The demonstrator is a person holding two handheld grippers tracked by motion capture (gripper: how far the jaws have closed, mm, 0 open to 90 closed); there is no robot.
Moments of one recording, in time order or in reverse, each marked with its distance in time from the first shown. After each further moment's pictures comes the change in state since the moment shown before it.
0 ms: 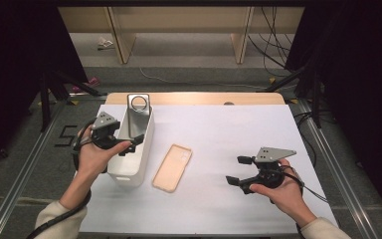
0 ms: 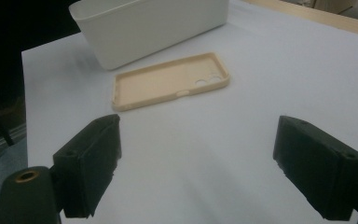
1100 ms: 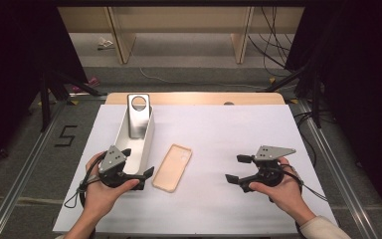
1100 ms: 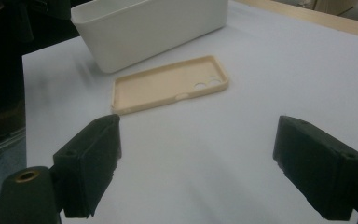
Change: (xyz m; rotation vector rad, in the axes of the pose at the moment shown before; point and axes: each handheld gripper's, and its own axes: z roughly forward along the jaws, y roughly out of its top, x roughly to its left) left arm -0.054 -0.052 -0.023 -0.053 -0.065 0.078; right arm -0.003 0.002 0.002 -0.011 0.006 0.006
